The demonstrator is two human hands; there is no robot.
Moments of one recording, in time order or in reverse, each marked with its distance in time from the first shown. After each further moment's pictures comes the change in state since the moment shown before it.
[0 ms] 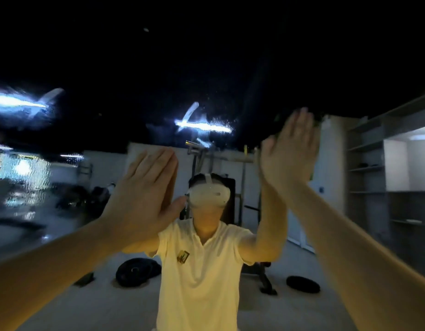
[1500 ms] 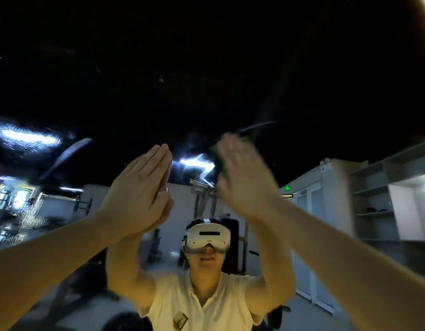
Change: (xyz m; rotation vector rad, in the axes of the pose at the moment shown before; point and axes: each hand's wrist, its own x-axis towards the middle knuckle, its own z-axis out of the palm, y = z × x) left_hand 0.059 -0.104 0.014 -0.076 0.106 -0.081; right_hand 0.038 -0.106 -0.008 -0.071 -0.050 -0.667
